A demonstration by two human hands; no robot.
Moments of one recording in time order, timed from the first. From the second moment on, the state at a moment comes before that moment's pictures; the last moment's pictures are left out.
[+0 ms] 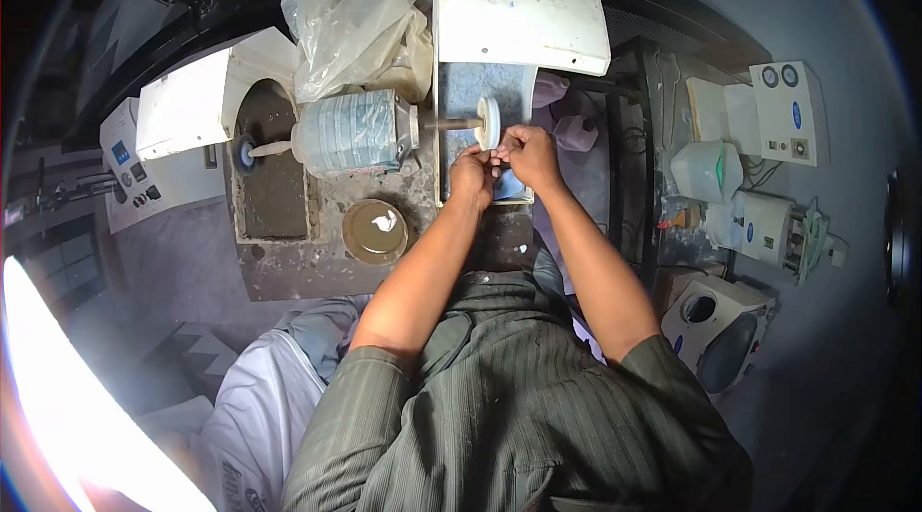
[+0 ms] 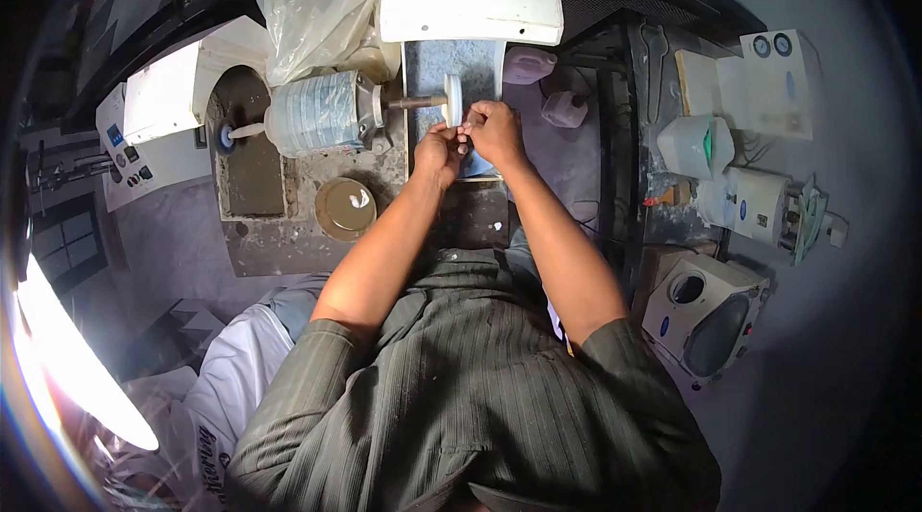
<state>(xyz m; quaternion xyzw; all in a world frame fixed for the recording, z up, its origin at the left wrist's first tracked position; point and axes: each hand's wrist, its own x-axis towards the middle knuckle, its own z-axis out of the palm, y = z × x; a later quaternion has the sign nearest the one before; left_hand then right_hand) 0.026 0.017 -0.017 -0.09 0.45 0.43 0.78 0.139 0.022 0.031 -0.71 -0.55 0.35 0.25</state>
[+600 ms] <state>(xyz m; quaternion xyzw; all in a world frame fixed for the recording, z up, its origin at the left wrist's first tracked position) 0.030 0.004 -0.032 -0.07 0.41 0.47 0.78 0.132 0.003 0.032 -0.69 -0.55 0.32 0.34</state>
